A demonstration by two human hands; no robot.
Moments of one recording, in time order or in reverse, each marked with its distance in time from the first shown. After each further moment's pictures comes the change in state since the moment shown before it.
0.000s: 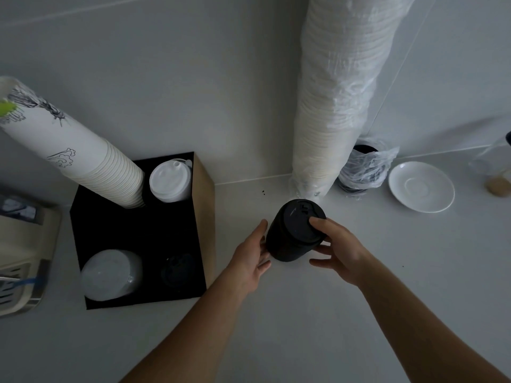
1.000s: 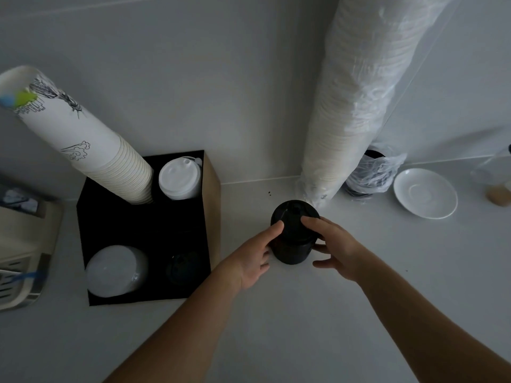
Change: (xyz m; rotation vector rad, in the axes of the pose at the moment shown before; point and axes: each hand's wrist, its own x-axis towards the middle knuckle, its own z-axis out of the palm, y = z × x) left_hand -0.003 0.012 -0.018 0.232 -0.313 0.013; right_hand 0.005 -0.011 0.023 -0.156 0.030 0.059
